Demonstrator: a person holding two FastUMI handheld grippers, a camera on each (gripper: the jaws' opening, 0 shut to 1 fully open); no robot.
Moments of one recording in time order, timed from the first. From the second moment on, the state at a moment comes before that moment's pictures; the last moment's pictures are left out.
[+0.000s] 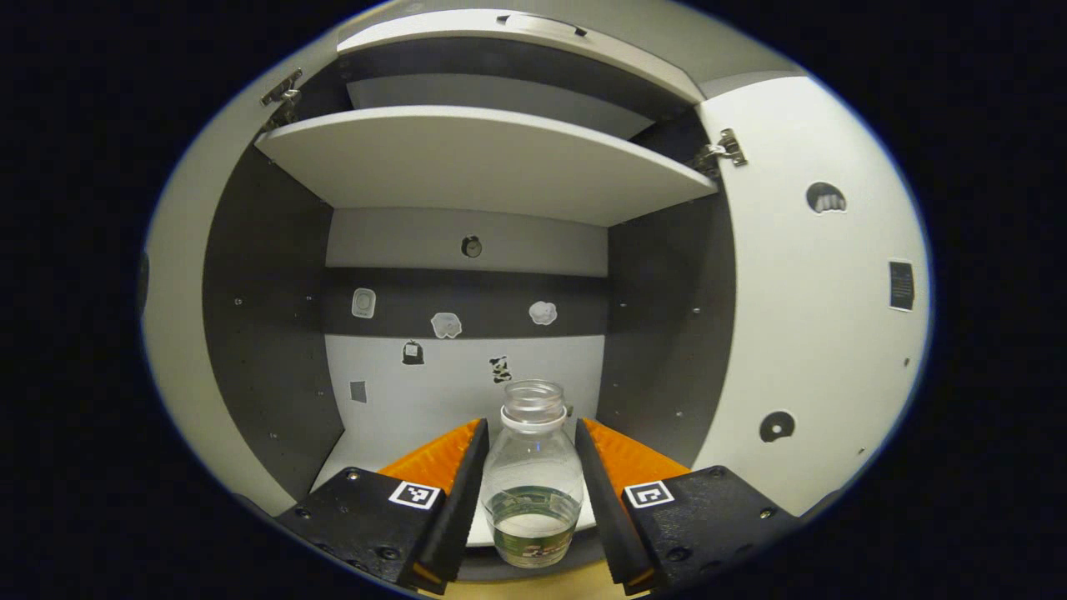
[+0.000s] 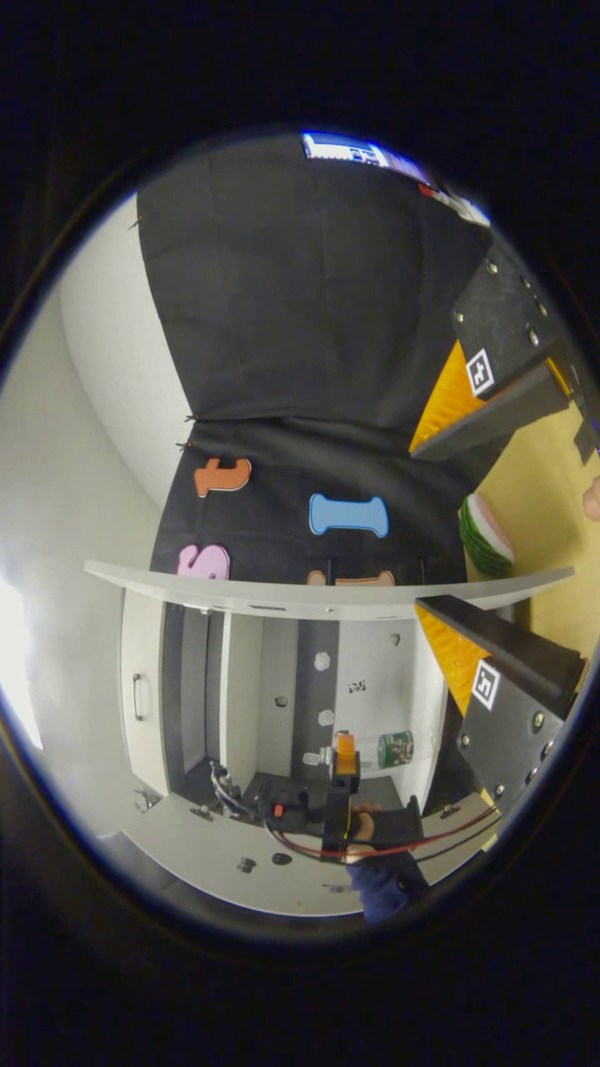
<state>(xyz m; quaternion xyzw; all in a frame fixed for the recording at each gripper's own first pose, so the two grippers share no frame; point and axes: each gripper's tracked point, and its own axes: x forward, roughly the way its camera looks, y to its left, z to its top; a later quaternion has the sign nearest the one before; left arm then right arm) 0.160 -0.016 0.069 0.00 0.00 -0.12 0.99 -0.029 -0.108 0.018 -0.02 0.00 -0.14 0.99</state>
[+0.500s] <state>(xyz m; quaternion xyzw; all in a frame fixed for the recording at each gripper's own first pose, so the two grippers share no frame) 0.063 -0.040 -0.043 -0.02 0.07 -0.18 0.98 -0.037 -0.124 0.054 -0.03 -0.02 -0.14 0.99</state>
